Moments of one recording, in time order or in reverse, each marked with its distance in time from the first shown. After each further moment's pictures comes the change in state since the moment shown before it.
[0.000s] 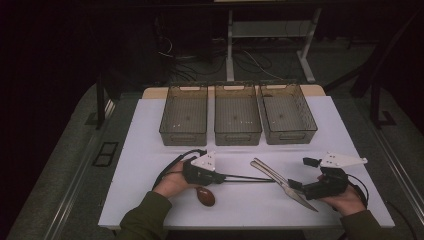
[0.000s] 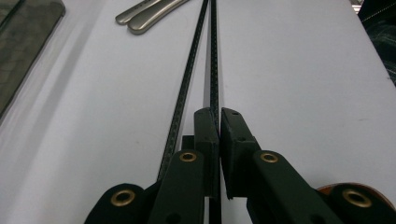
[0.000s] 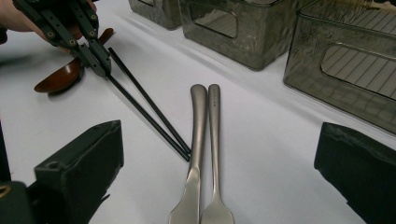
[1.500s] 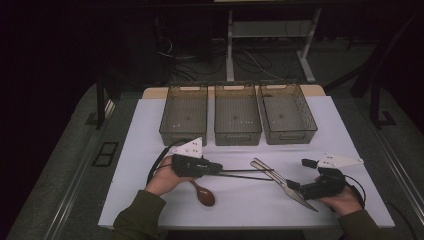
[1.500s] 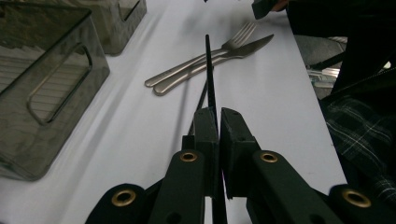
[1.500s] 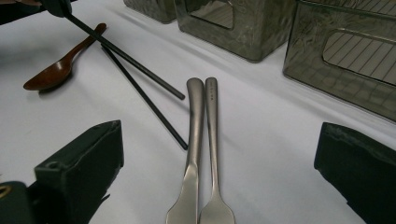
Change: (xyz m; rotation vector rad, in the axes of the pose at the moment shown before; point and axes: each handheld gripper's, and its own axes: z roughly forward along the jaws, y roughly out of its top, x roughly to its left) left arm -0.003 0.017 -0.049 -0.194 0.027 -0.095; right arm -0.001 -0.005 0.007 0.011 -0.016 0.017
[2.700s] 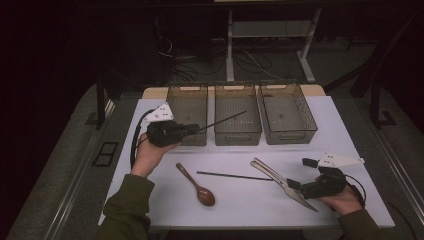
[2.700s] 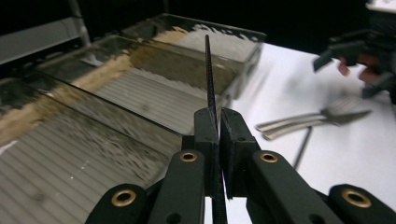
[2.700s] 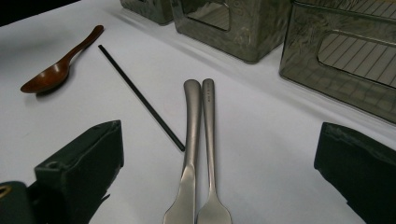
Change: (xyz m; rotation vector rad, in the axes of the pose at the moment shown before) left arm 0.050 0.020 -0.074 -0.161 0.355 -0.179; right arm -0.001 0.001 -0.001 -0.002 -0.007 0.012
